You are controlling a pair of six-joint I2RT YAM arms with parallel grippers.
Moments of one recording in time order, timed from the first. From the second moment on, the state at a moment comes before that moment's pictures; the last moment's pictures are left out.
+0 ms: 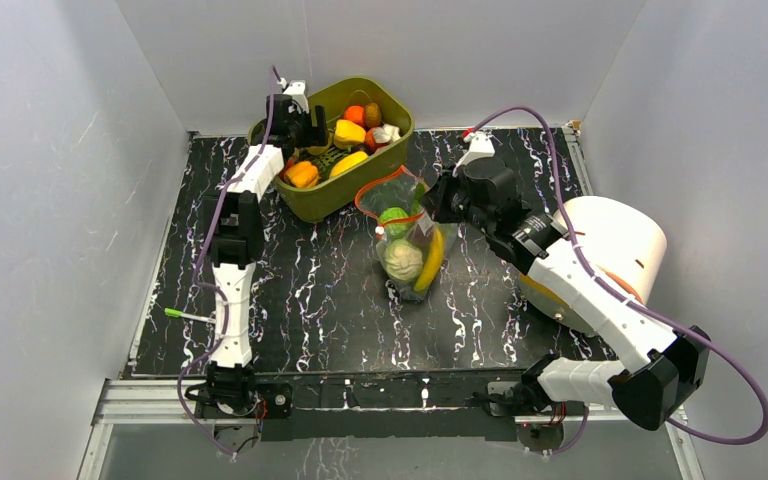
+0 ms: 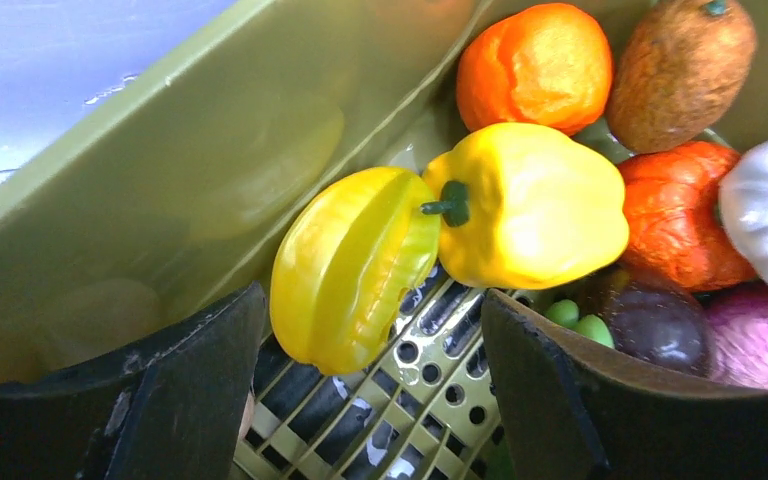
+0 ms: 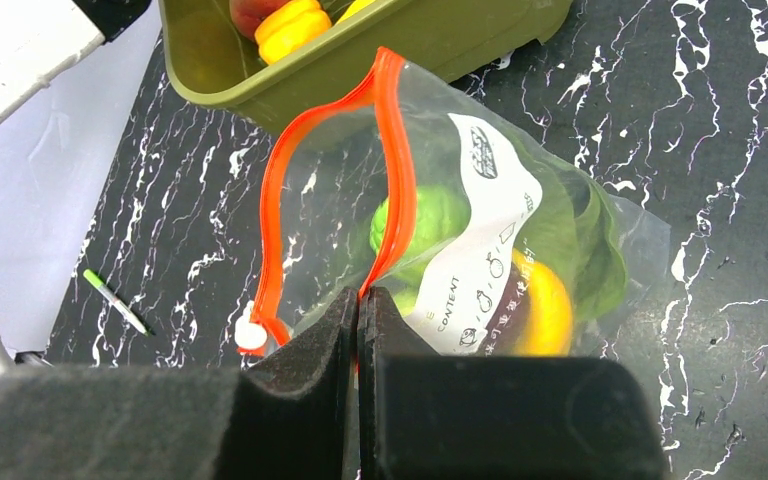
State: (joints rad) left arm -0.13 2.45 2.12 -0.17 0.16 -0.10; right arm 0.61 1.21 1.19 -0.38 0.07 0.50
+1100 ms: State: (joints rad) left arm -0.13 2.38 1.89 -0.01 0.22 -0.14; right arm 0.61 1.17 1.16 -0.37 0.08 0.50
